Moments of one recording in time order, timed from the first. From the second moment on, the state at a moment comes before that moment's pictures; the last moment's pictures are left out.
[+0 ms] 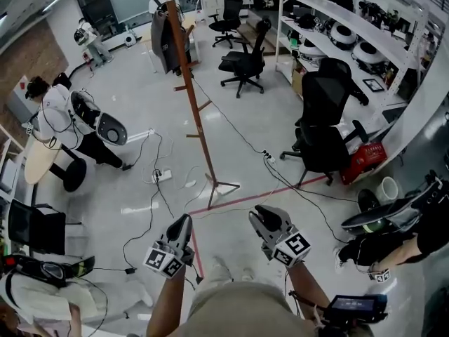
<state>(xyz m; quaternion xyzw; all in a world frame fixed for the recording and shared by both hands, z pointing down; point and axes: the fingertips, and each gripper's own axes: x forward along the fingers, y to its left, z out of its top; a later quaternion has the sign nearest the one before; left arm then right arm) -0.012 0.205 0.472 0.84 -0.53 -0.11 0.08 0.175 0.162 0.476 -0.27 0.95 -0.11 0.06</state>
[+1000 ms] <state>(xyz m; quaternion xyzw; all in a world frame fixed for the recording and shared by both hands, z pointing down) -0.109 0.125 0.477 0.86 -0.48 -0.15 0.10 0.095 0.103 0.458 -0.35 0.93 -0.06 0.09</state>
